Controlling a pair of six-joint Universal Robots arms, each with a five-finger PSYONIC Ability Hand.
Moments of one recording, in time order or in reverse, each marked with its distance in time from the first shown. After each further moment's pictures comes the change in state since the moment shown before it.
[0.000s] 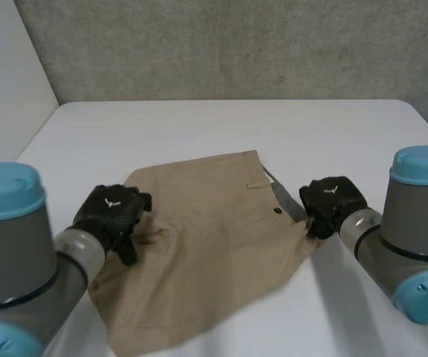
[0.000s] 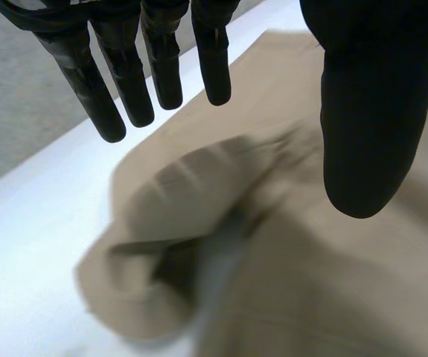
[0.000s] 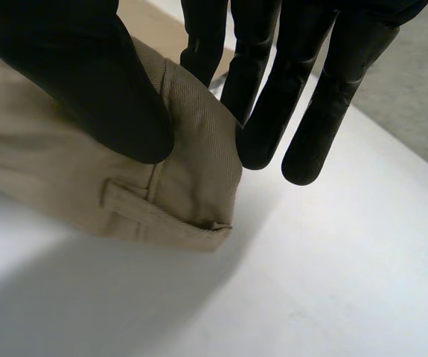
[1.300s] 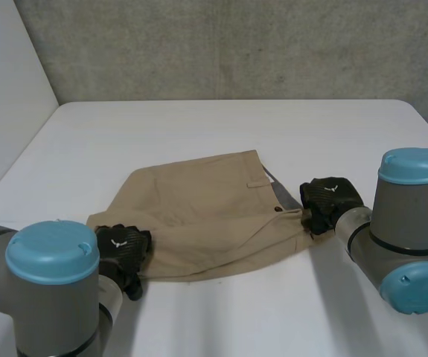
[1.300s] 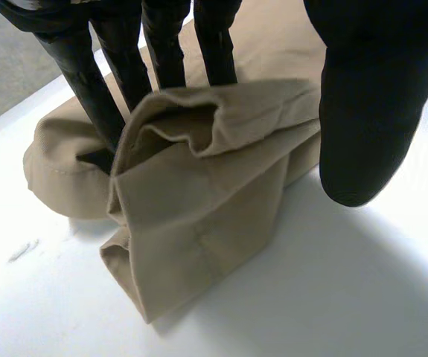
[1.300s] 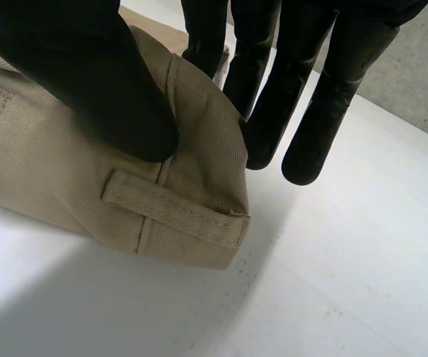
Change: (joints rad) left arm -0.132 -0.142 -0.087 0.145 -0.254 -0.070; right arm 0.001 0.079 -0.053 -0.020 0.023 0.132; left_hand 0.101 0.106 0.101 0.108 0.110; right_hand 0.000 0.000 0.000 0.000 0.013
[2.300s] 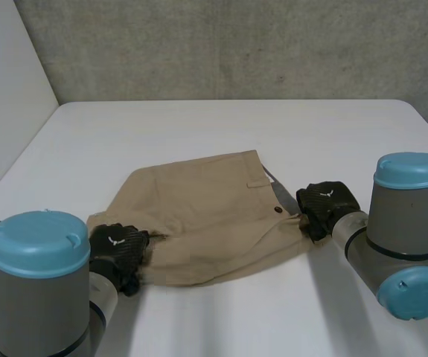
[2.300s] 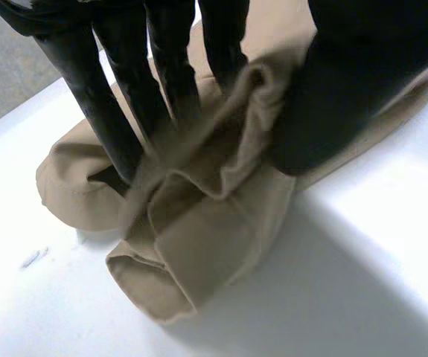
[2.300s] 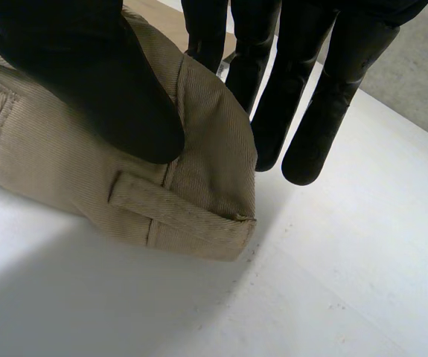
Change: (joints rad) left arm -0.012 0.069 0.021 -0.108 0.013 -0.003; right arm 0.015 0.000 0.015 0.001 0.003 -0.060; left_hand 0.392 0.392 0.385 0.379 0.375; right_hand 0.000 0.000 0.000 0.000 0.005
